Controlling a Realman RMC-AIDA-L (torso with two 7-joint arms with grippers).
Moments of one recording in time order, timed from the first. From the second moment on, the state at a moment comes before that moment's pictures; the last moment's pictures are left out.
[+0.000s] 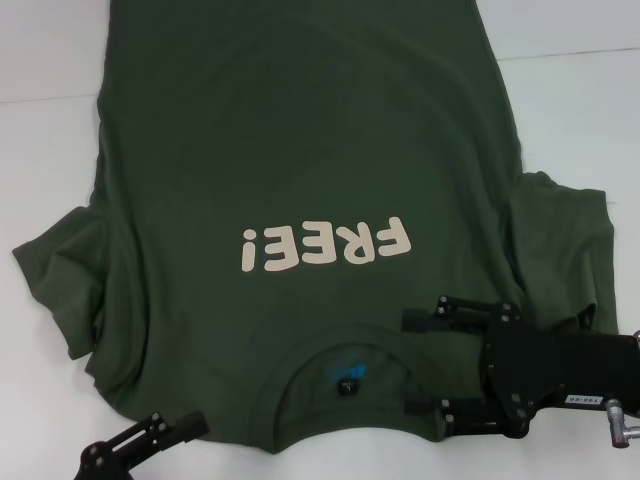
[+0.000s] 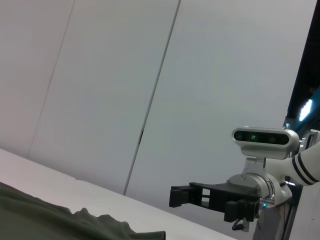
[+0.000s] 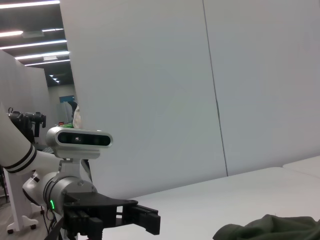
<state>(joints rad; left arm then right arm) -0.17 -2.17 0.49 0.44 2.09 1.94 -0.86 0.33 2.09 -0.70 -0.50 -1.92 -1.85 0.95</state>
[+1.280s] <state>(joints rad) -0.25 -2.16 0.48 0.53 2.08 2.01 -1.27 0.34 2.09 -0.70 -0.51 -1.92 -1.86 1.03</state>
